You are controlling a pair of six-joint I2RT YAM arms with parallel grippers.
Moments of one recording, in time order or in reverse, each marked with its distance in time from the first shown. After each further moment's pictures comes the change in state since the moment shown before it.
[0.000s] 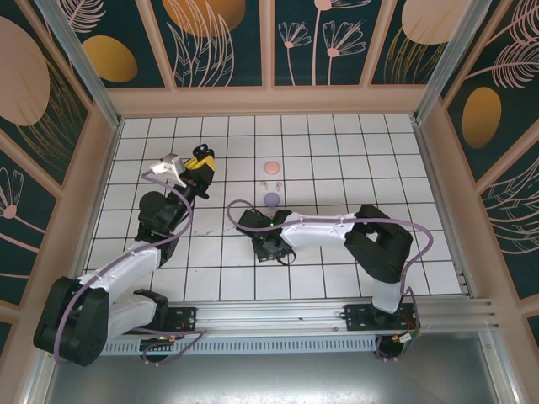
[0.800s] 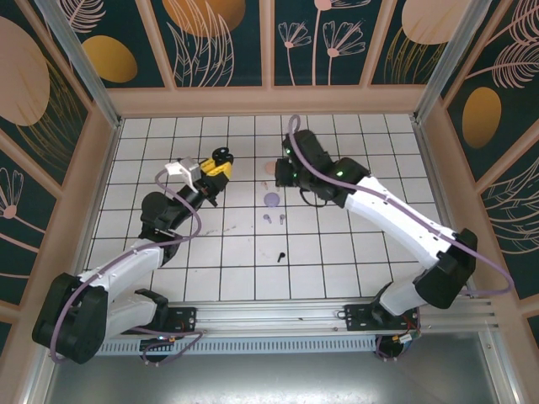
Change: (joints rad) left arm -0.078 0.026 0.034 0.068 0.221 0.202; right arm -0.293 -0.394 0.321 -0.039 0.056 -0.208
